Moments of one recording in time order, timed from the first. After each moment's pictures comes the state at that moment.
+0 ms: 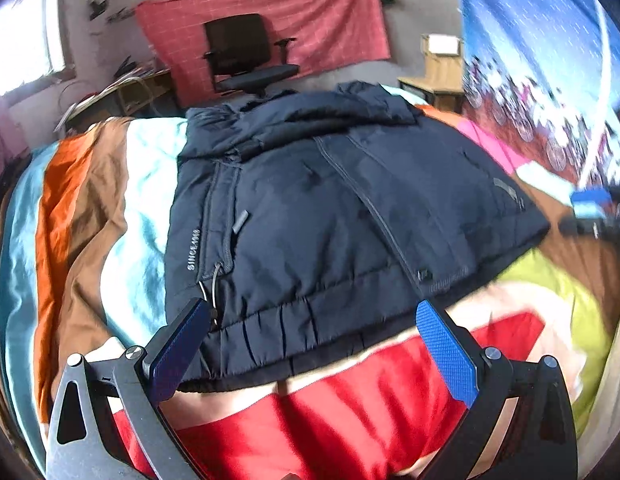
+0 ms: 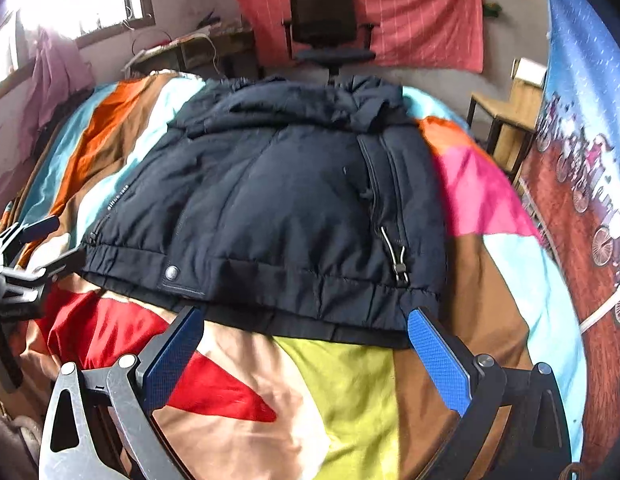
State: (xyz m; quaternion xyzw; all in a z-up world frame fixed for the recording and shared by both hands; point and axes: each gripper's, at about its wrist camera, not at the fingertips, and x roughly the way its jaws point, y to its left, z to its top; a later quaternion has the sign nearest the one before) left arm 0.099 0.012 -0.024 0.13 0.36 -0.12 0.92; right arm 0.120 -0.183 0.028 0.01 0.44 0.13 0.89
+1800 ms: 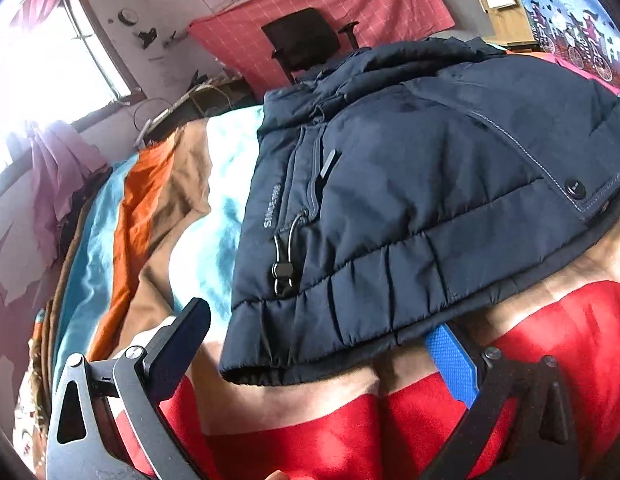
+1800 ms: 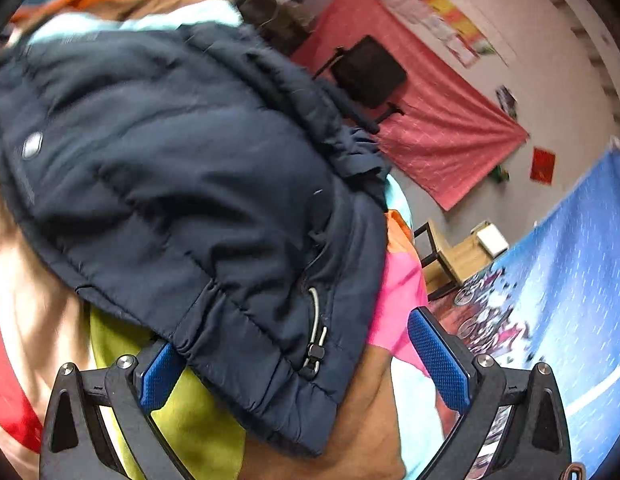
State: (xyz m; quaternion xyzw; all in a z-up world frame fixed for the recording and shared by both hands) left arm 0.116 0.032 -0.095 0.24 0.32 0.07 0.91; right arm 0.145 -0.158 -0.030 -0.34 0.29 0.04 0.89
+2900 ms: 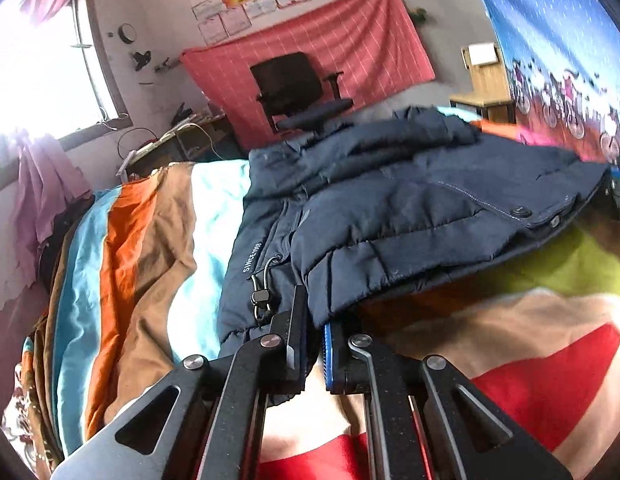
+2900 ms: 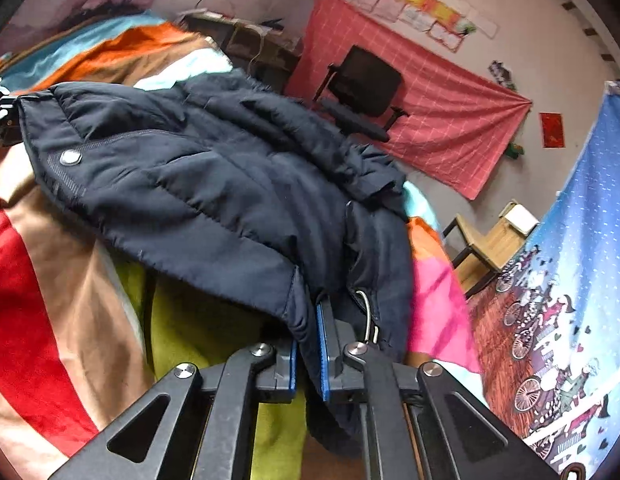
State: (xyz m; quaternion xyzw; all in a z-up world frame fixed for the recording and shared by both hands) left arm 0.100 0.021 -0.022 0.18 0.26 0.00 0.95; right arm 0.125 -0.150 -0.005 -0.25 0.28 0.09 0.92
